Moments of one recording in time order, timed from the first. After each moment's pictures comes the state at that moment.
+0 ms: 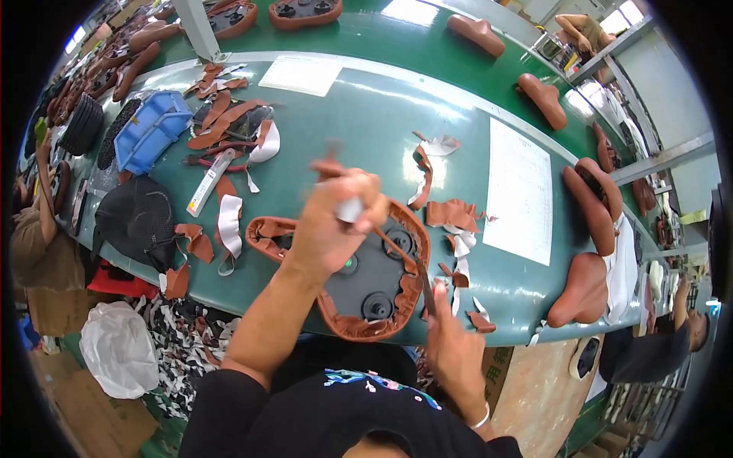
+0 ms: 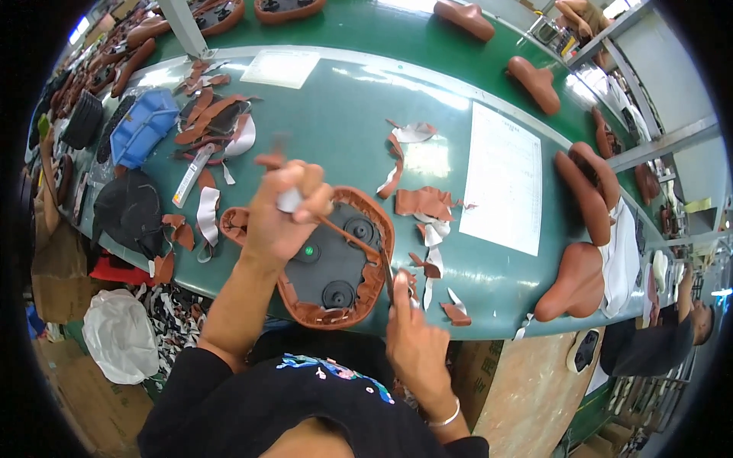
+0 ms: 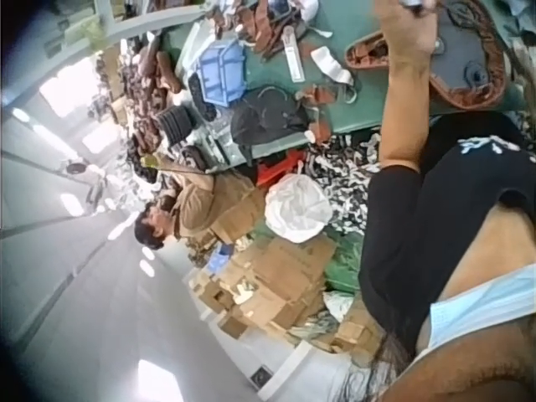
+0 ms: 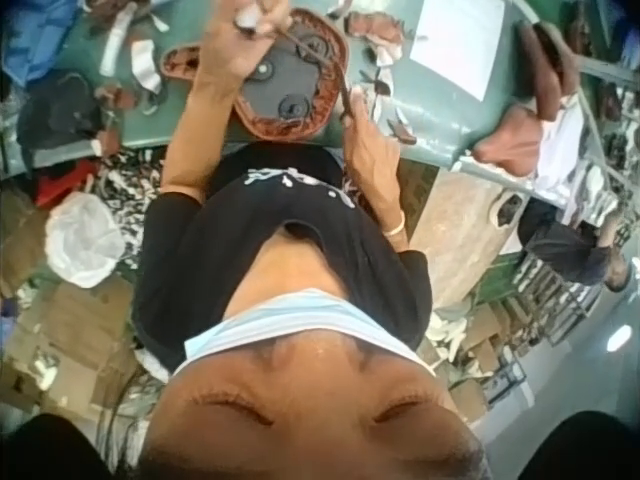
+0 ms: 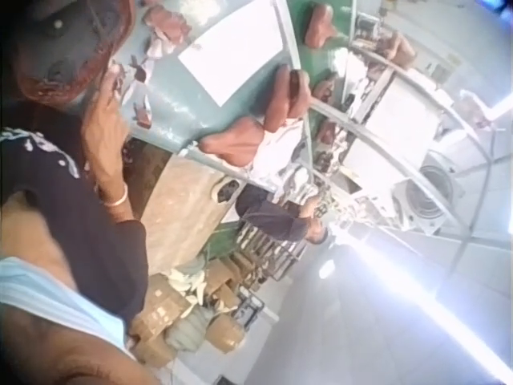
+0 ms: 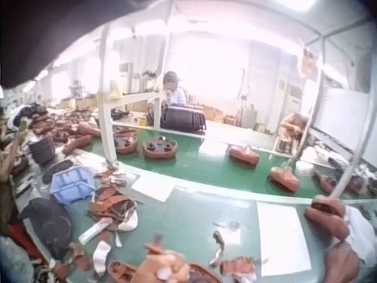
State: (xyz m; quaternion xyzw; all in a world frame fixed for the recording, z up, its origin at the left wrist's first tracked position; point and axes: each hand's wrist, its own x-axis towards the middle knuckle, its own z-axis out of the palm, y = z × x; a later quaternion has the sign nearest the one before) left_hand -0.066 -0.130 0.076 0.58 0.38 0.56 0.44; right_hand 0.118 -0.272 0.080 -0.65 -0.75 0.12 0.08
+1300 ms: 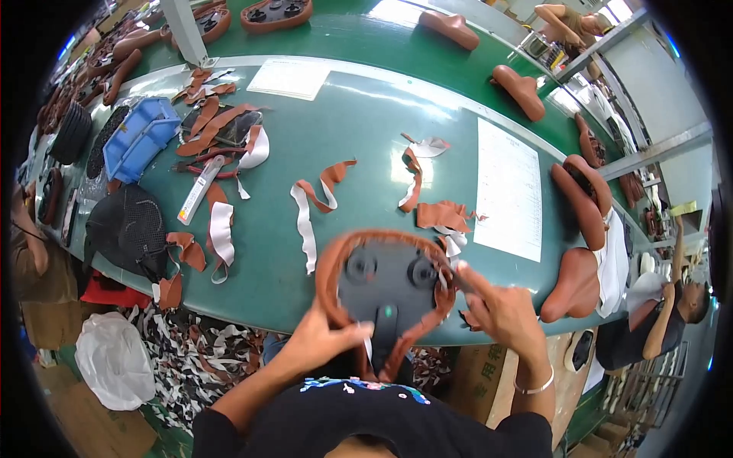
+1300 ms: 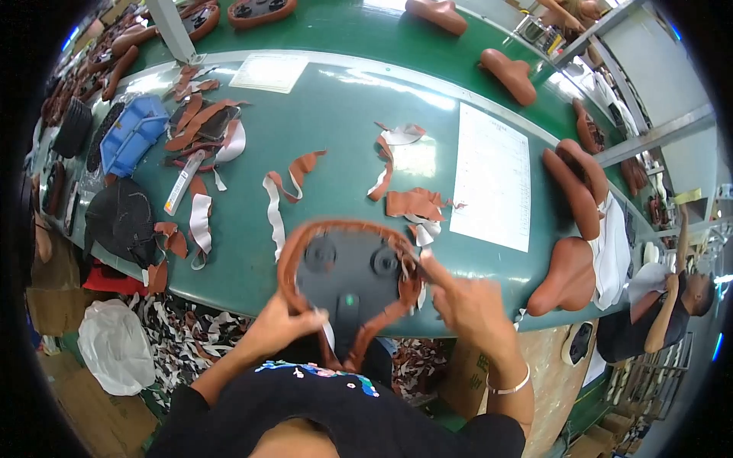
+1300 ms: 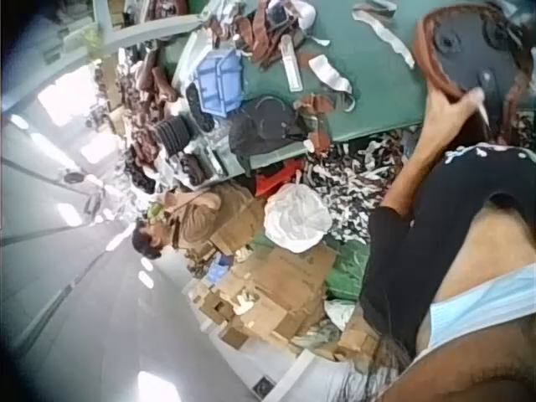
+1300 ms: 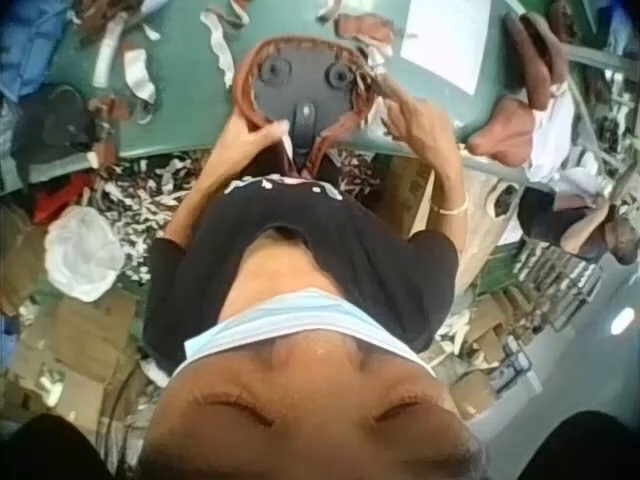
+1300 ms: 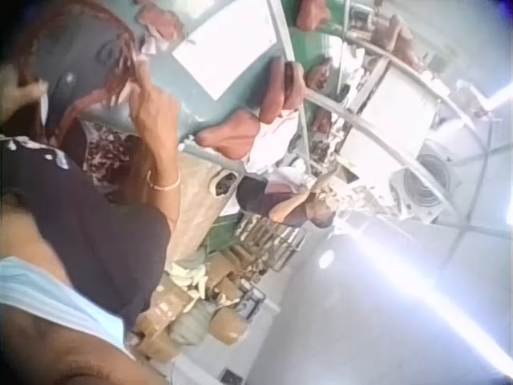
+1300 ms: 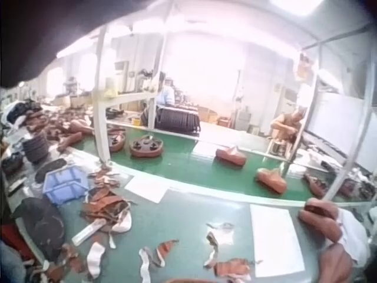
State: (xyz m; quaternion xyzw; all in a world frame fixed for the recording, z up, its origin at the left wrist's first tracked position) left_hand -0.098 -0.252 0.041 0.47 0.50 0.36 0.63; right_hand 0.186 -0.213 0.120 -0.55 -0.82 0.17 0.00
